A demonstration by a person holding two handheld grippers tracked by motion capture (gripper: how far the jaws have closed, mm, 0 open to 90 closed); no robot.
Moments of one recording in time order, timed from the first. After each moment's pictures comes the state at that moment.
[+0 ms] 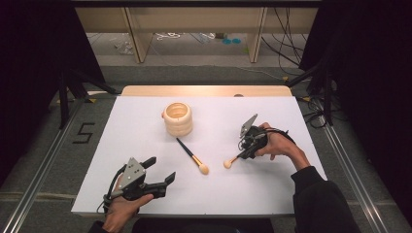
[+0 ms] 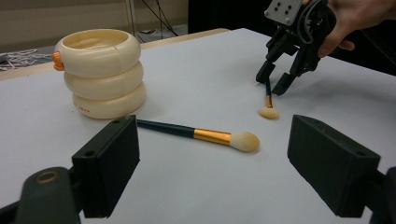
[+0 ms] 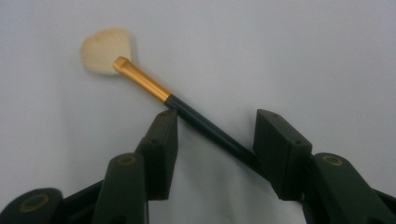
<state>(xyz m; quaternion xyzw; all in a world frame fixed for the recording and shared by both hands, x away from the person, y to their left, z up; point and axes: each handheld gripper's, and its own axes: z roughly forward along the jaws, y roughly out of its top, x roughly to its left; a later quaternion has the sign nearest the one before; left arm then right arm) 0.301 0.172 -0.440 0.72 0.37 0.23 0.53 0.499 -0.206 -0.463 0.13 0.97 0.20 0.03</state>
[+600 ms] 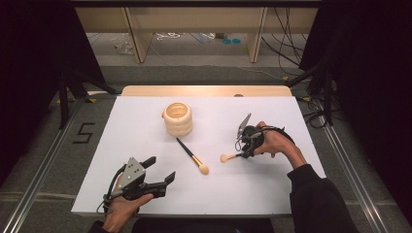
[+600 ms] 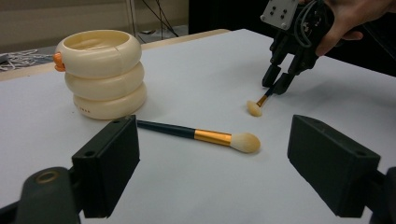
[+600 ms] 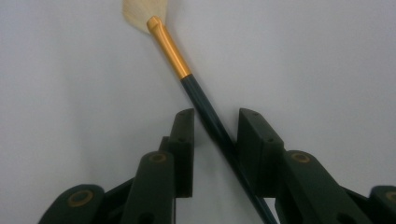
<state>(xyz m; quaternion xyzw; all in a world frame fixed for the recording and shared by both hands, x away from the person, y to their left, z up) 0.302 0.172 -0.439 0.72 0.37 0.23 0.54 0.499 -0.194 -0.456 0.13 0.98 0.14 0.02</state>
